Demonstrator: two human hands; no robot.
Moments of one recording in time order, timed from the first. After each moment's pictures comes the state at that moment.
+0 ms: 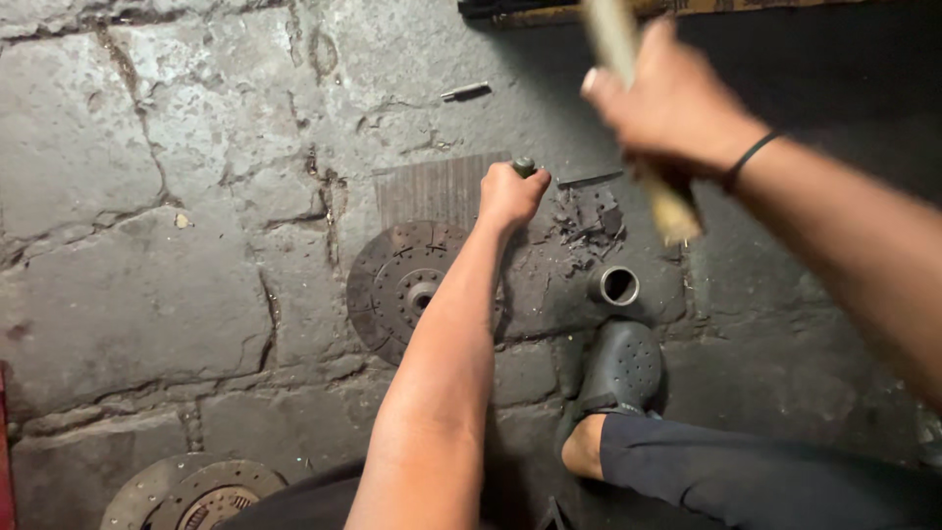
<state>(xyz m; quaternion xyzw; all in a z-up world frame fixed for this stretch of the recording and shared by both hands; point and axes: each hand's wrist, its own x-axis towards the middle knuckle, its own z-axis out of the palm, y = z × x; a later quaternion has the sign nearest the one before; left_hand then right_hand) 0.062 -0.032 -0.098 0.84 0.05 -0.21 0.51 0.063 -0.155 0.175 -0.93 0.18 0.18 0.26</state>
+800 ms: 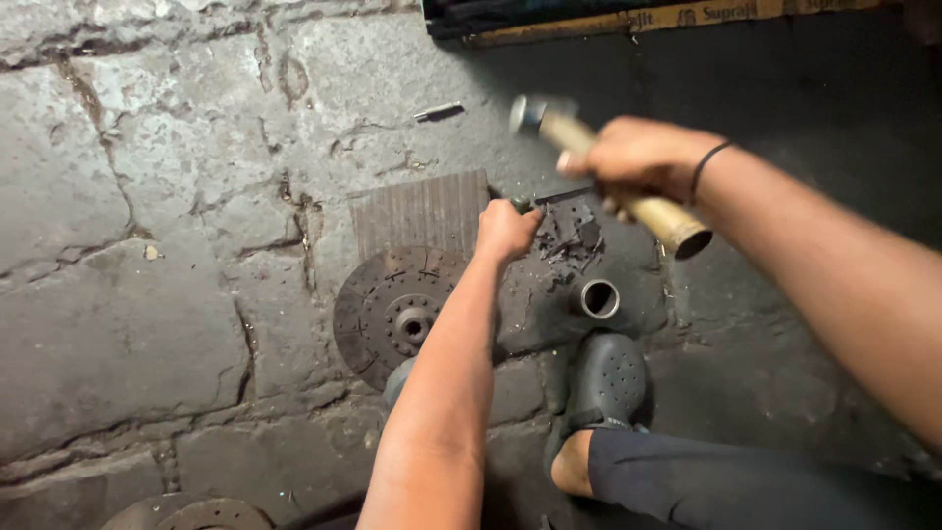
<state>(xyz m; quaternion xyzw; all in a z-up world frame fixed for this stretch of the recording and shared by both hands) 0.041 -0.061 -0.111 0.83 0.05 -0.27 0.48 0.072 -0.199 0.122 -0.79 0.30 0.40 0.35</state>
